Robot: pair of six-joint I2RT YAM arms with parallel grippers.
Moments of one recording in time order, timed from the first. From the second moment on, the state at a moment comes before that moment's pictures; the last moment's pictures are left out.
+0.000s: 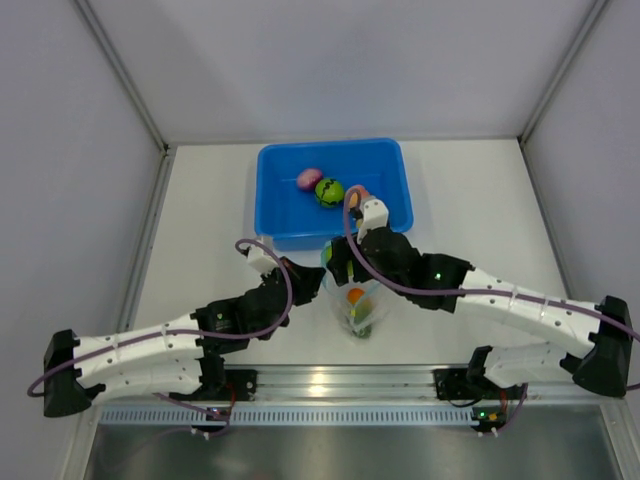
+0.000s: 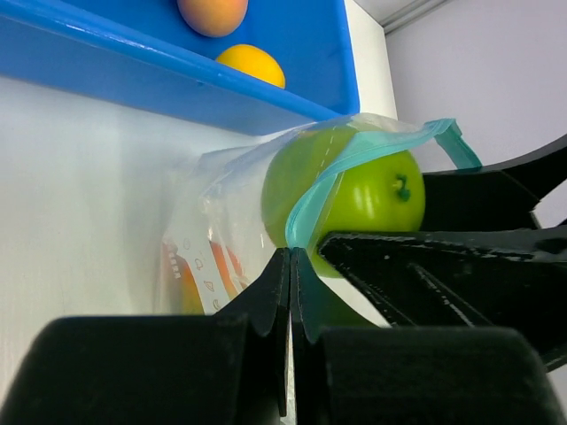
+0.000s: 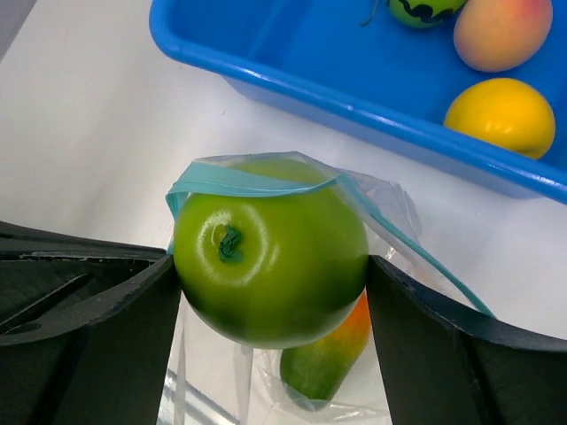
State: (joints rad) left arm -1.22 0.87 0.62 -0.10 -0.73 -1.12; right arm 1.09 1.20 1.04 -0.38 0.40 0.46
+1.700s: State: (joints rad) left arm -1.22 0.75 0.60 -0.10 -0.72 -1.11; right arm 0.52 1.70 1.51 -0.52 0.24 0.29
